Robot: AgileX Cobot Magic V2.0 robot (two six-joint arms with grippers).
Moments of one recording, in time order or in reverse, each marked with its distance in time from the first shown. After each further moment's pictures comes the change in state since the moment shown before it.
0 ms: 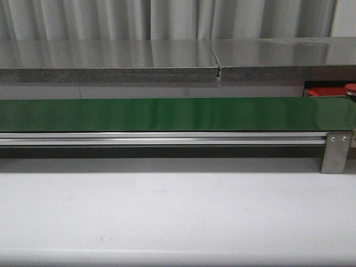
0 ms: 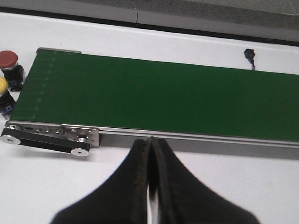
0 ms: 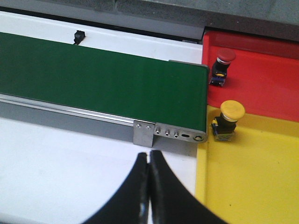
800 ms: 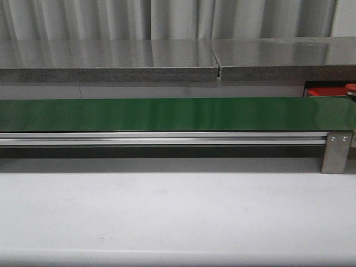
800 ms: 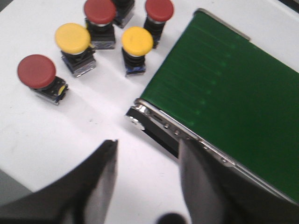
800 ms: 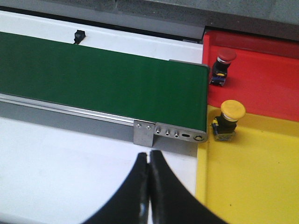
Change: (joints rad) left arm 0.510 0.479 -0.164 -0.093 -0.004 0.010; right arm 0.000 0.000 0.000 0.000 0.002 0.000
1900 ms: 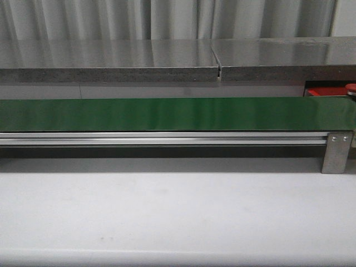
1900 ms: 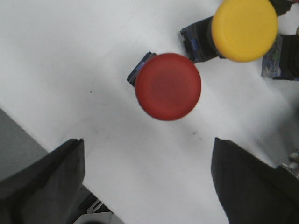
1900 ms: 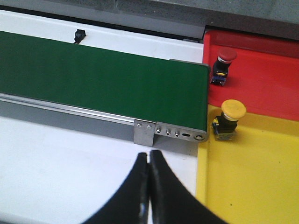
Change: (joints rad) left arm 0.271 0.561 -0.402 -0.026 0.288 0.096; right arm 0.000 0.000 0.000 0.000 0.002 0.000
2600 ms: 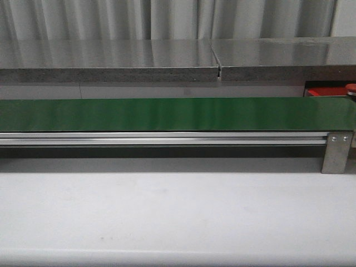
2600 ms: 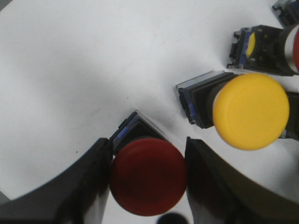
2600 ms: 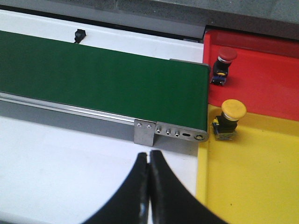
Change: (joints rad) left arm 0.000 0.155 -0.144 -0.024 -0.027 0.003; right arm 0.000 0.000 0.000 0.000 0.000 0.000
